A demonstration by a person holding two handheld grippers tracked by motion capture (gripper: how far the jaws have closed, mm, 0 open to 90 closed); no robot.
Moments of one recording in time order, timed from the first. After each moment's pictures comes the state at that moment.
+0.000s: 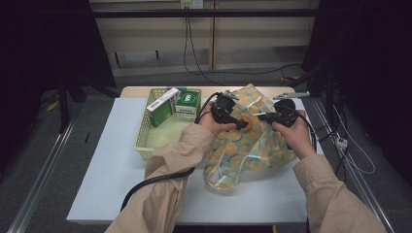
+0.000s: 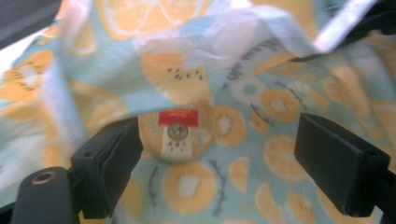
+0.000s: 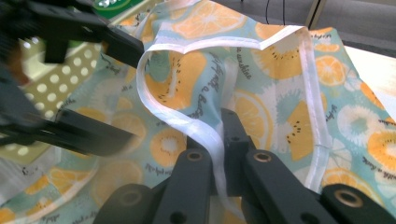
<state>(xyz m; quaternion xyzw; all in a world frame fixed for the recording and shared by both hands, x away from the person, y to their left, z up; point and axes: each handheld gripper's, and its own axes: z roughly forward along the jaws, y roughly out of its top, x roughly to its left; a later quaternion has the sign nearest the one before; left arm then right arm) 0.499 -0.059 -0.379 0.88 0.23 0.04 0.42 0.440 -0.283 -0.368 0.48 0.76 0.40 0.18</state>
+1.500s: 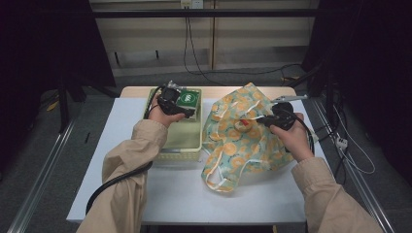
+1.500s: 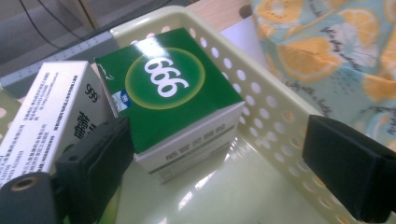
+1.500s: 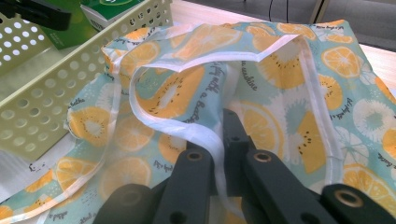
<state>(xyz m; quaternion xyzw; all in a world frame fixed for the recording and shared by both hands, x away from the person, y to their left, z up) 0.549 0.083 -0.386 0.84 0.36 0.15 0.37 0.435 -0.278 -0.372 0.48 0.76 0.40 0.18</state>
